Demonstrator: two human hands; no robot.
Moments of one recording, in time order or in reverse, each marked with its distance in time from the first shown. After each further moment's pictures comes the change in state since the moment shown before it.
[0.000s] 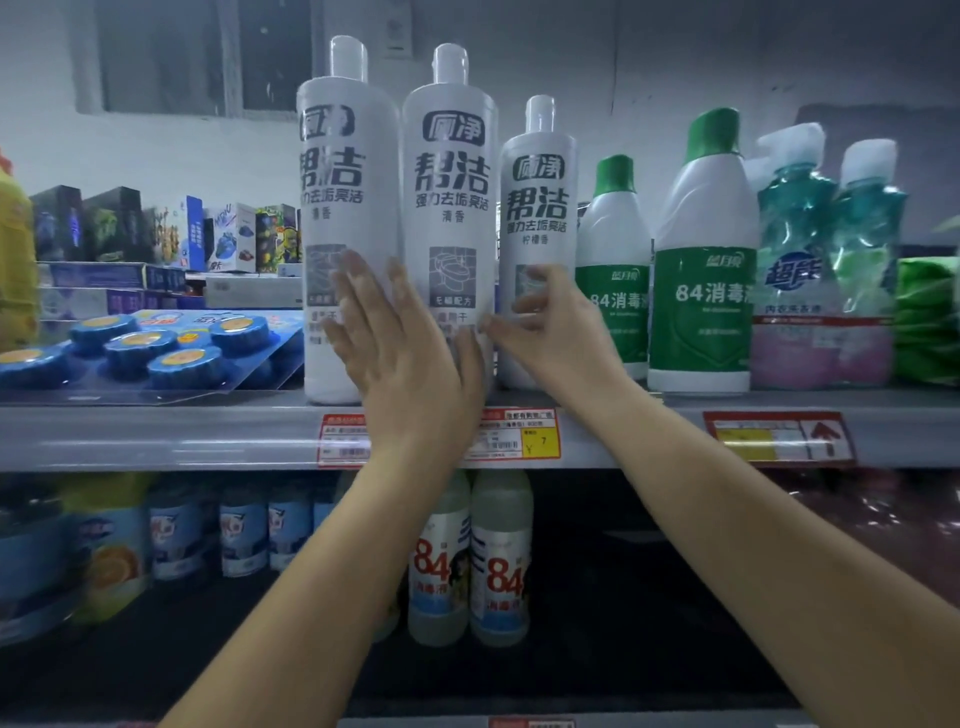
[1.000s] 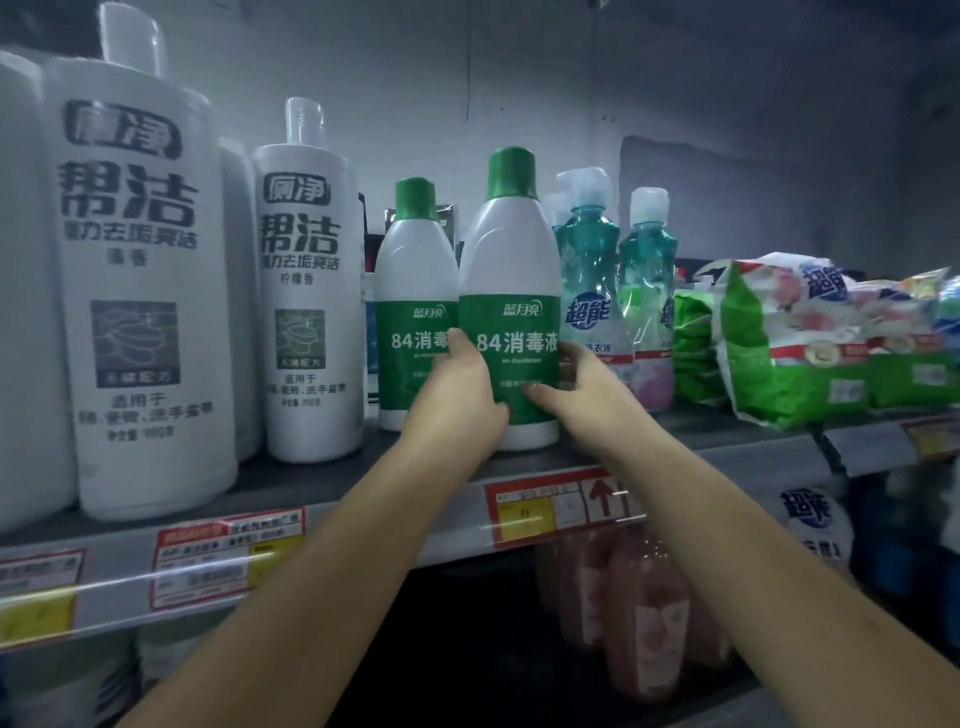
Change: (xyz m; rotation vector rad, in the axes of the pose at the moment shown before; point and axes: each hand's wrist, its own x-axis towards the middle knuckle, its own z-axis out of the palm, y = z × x) left_hand 0.024 0.156 0.106 -0.301 -0.675 0.023; right_hand 0.007 0.104 -0.154 -0.066 0.080 0.397
